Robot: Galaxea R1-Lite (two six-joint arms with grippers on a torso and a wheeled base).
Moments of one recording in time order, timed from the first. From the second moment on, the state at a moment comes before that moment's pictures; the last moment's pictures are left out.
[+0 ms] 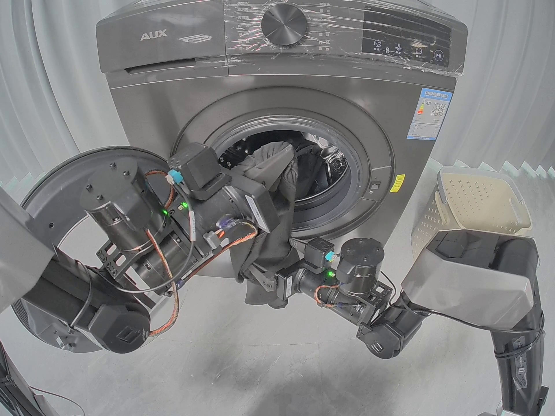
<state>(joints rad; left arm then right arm) -0.66 1.86 -0.78 -1.43 -0.13 -0.11 0.71 2.40 -0.99 -1.40 0.06 0.09</state>
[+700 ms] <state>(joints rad) -0.66 1.81 -0.72 -1.44 -0.14 -0.11 0.69 2.45 -1.06 -1.41 0.03 0.09</state>
